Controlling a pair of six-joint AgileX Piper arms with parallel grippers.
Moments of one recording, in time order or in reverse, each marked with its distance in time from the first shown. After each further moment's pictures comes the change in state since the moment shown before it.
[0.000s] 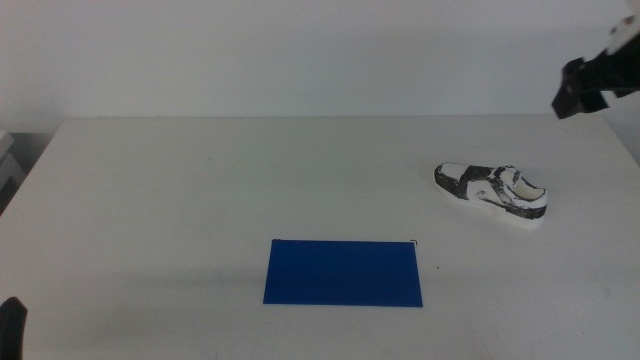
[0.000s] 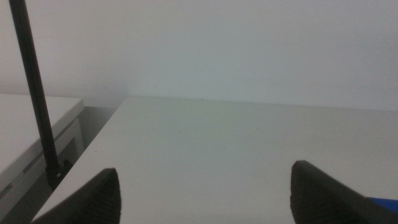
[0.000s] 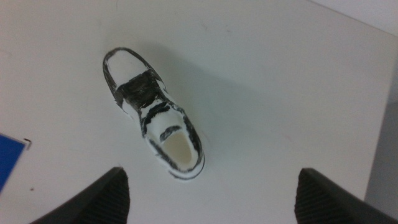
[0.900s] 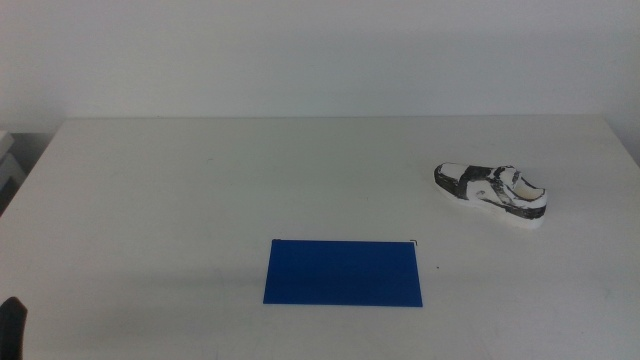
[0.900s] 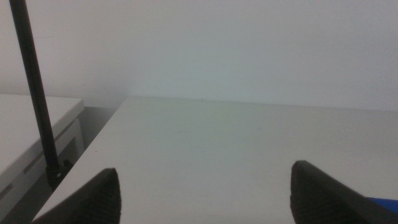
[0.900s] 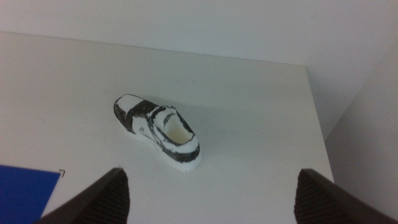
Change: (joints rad) left arm 0.000 0.000 0.000 0.000 0.000 0.000; right arm 0.000 -0.901 0.879 -0.076 -0.501 0.275
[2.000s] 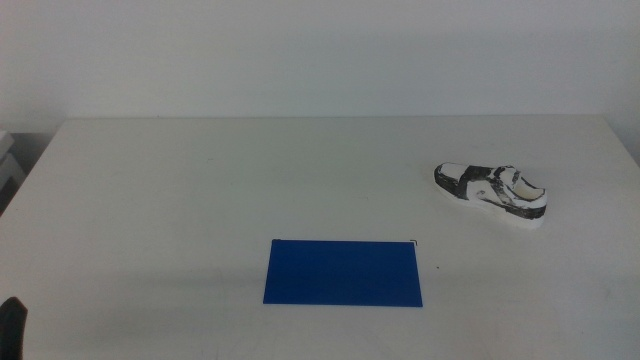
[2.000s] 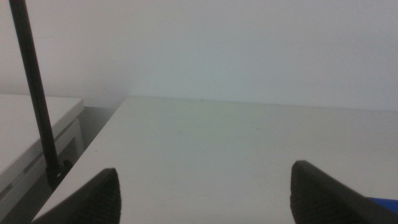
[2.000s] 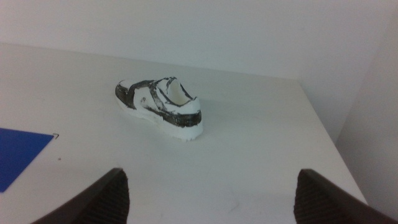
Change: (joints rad) left arm 0.000 0.000 0.000 0.000 0.000 0.000; right arm 0.000 -0.761 0.726 -0.004 -0.280 -0.019
